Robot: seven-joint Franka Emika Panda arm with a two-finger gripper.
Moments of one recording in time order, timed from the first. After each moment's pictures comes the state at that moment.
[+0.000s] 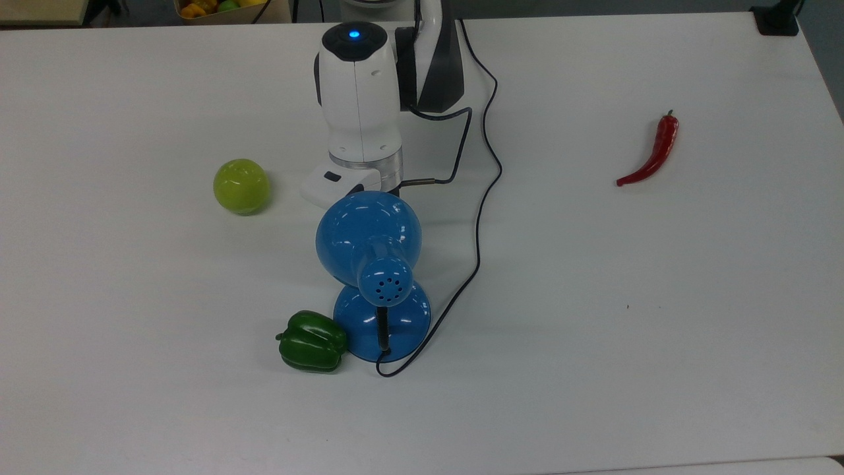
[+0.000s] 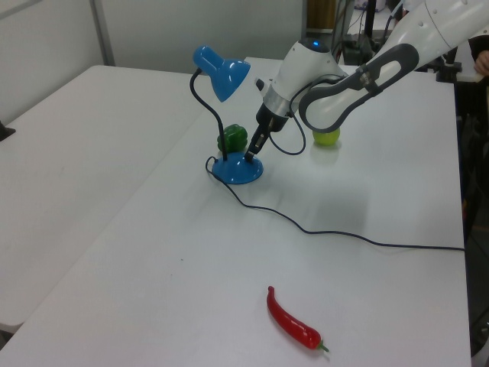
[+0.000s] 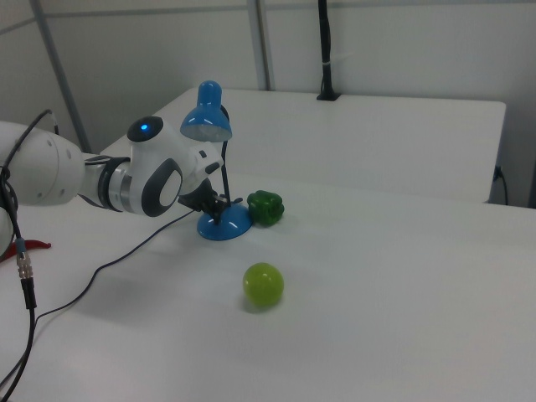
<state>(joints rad) 0.10 0.55 0.02 -1.70 0.00 2.75 -0.09</state>
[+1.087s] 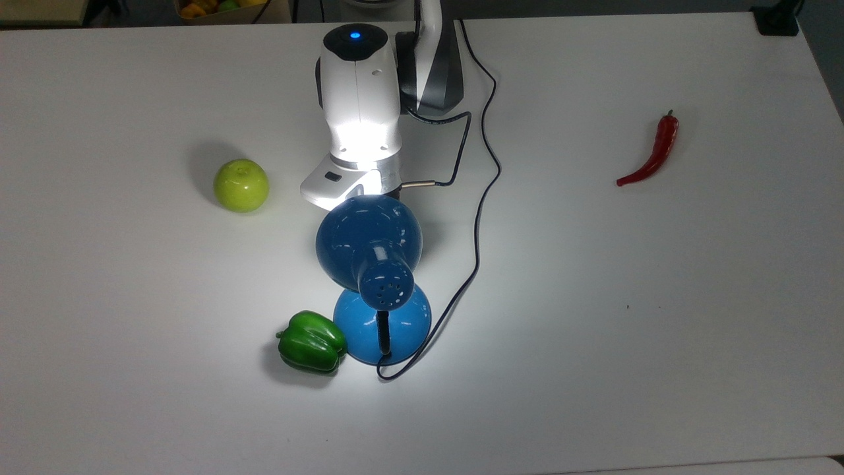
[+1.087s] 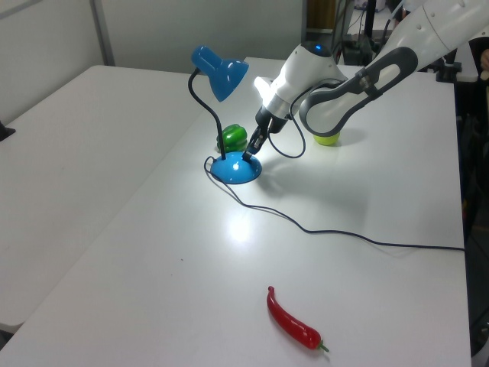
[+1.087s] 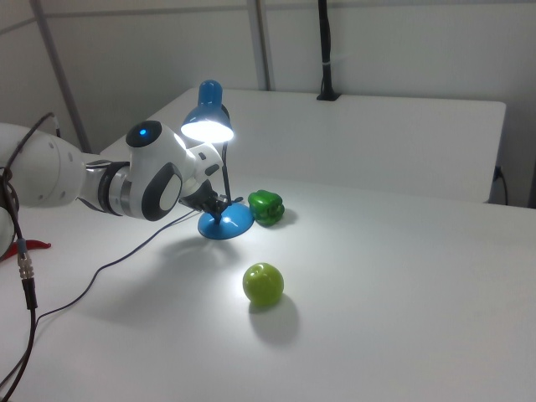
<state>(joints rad) 0.10 0.56 0.02 -1.72 0.00 2.80 -0.09</state>
